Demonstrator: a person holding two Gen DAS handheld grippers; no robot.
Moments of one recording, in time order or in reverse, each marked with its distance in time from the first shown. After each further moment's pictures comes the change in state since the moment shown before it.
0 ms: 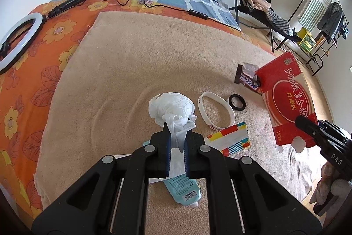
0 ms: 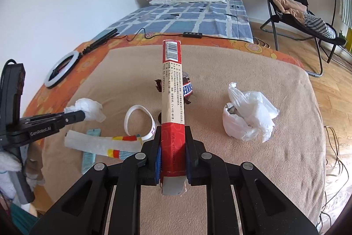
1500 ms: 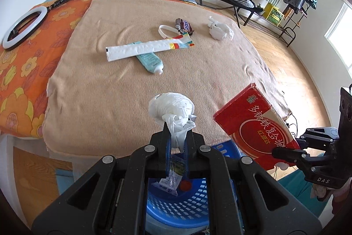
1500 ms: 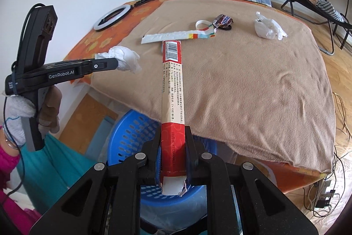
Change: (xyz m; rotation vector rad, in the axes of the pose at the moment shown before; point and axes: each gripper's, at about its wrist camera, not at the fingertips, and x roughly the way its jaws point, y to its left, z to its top) left arm -0.136 -0.017 -0.181 0.155 0.033 -0.125; right arm -0.131 0.092 -0.185 -0.079 0.166 0.156
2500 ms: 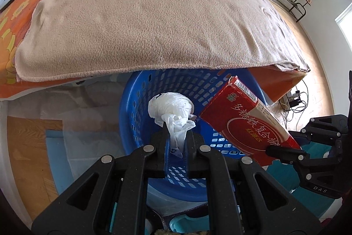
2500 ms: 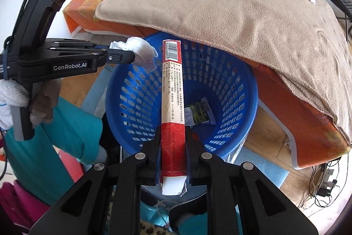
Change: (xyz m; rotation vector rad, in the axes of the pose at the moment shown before) left arm 0.059 0.013 -0.089 -0.023 0.232 0.032; right arm 0.069 0.038 -0.069 -0.065 0.242 -0.013
